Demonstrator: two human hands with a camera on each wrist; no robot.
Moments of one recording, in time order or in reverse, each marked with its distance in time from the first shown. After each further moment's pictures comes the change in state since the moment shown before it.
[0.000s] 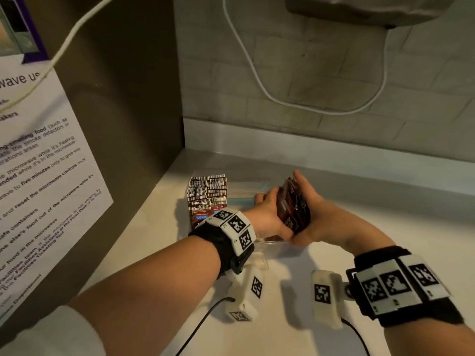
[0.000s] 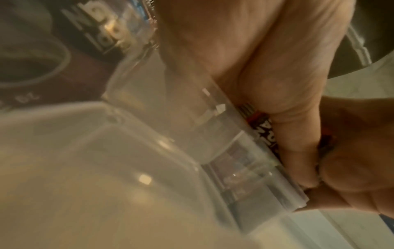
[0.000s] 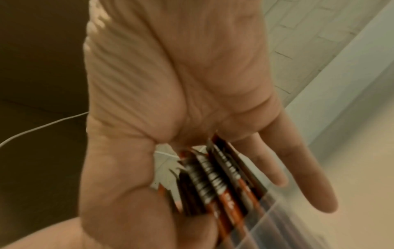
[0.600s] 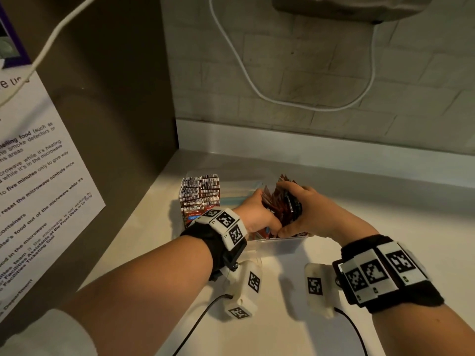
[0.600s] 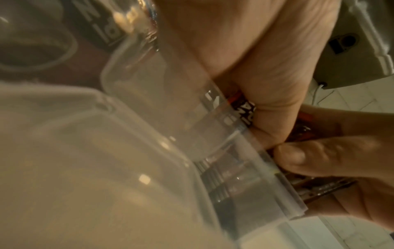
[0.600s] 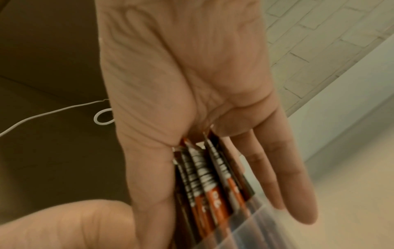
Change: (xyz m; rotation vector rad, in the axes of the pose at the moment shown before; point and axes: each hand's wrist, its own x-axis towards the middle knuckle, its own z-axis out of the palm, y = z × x) left_hand 0.008 -0.003 -0.001 -0.279 0.023 -0.064; right_hand 0.008 0.003 -0.001 -0.287 0.128 -0.005
